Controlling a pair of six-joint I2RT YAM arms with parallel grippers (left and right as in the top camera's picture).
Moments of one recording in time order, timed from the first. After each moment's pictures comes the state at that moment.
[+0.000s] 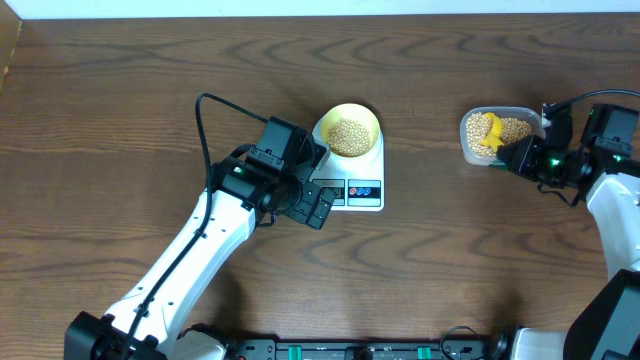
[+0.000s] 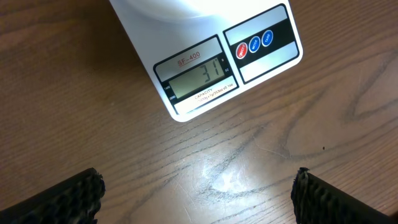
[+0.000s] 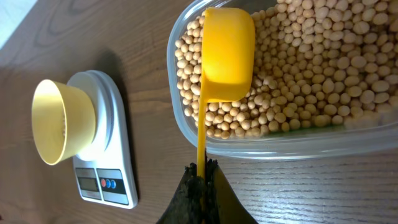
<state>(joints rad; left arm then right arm) -0.46 1.42 1.07 -0.86 0.17 0.02 -0.32 1.53 1.00 -0.57 -0.62 0.13</state>
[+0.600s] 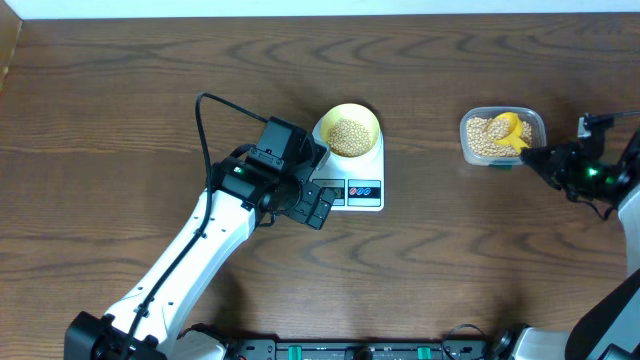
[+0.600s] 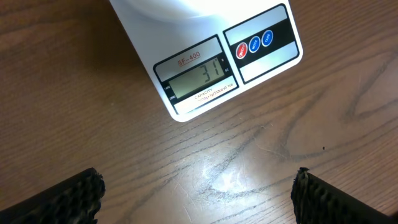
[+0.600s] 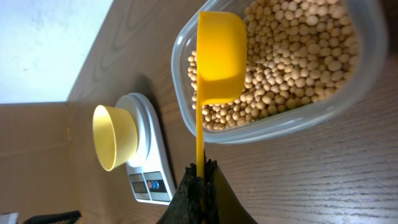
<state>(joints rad) -0.46 1.42 1.07 -0.86 0.17 0.02 -0.52 1.53 1.00 -0.63 -0.84 0.18</state>
